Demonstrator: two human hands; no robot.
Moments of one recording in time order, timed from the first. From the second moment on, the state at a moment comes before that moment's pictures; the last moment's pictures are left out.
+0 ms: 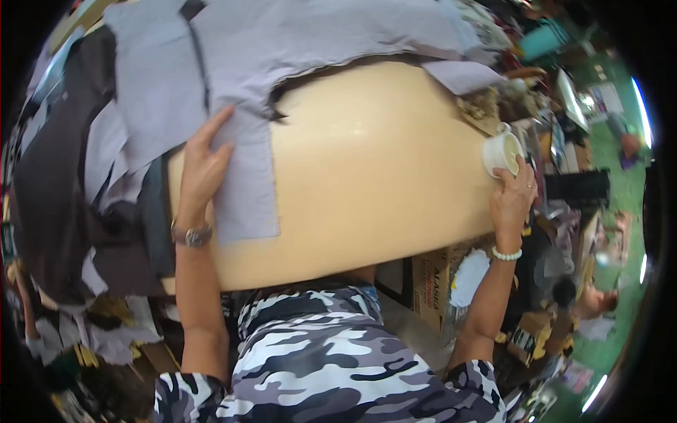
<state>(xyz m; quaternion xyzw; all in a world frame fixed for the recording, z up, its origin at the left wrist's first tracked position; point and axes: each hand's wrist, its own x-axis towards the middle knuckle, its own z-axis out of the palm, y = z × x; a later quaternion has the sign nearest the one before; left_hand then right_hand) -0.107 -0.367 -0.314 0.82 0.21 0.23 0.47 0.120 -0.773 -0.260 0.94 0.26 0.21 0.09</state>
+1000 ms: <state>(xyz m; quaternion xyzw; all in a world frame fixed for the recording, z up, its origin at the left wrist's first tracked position) -0.097 -0.334 -0.329 0.82 0.19 0.21 0.50 -0.028 -0.520 -0.330 0.73 0.58 -0.02 -0.35</state>
